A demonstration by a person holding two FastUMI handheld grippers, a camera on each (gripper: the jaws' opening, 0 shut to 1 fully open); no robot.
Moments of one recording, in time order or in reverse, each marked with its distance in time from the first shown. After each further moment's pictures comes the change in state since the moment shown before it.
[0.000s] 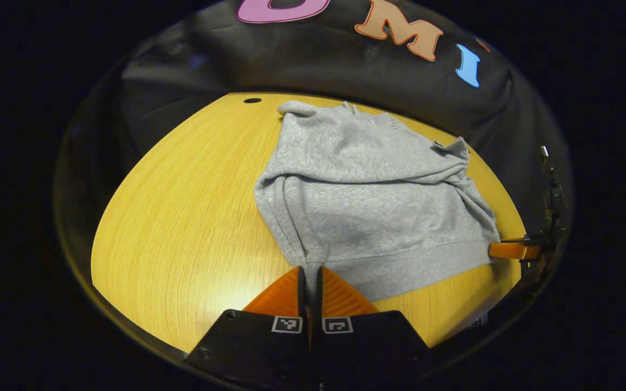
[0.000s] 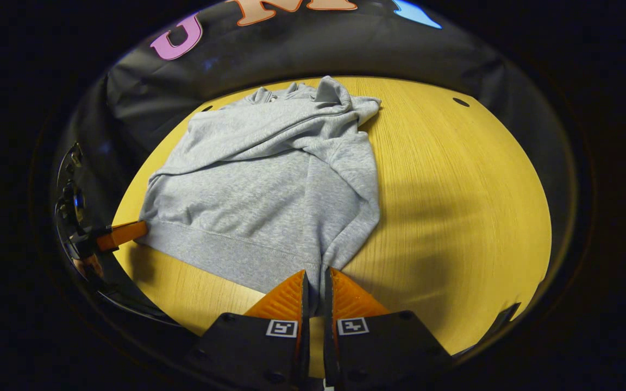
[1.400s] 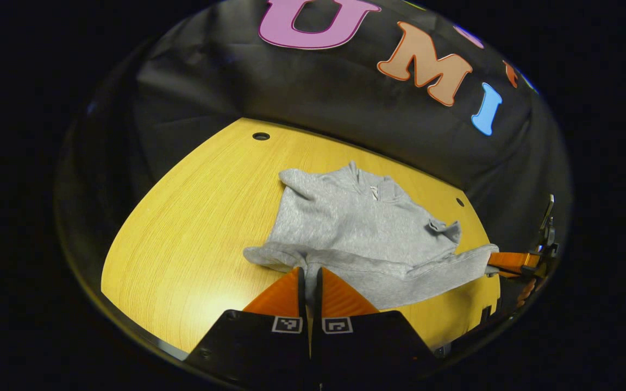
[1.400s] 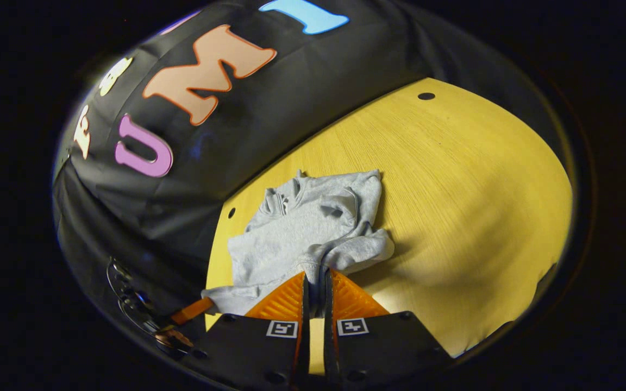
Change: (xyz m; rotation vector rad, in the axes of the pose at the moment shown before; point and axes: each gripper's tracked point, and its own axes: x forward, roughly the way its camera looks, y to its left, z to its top) left arm -0.001 -0.008 0.156 -0.163 -0.128 0.012; right arm -0.043 0.017 0.184 0.572 -0.229 0.263
